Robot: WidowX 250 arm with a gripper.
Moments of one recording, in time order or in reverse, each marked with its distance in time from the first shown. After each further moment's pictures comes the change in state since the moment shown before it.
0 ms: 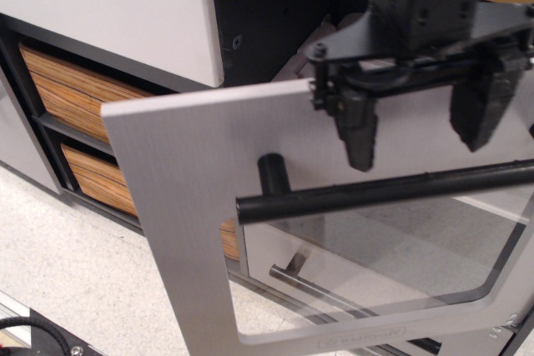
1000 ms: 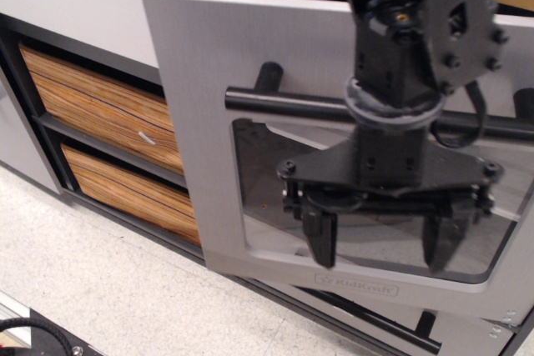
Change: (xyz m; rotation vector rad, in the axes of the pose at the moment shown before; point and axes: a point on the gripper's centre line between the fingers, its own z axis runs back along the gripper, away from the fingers) arm -0.014 0.019 -0.062 0.000 0.005 -0.257
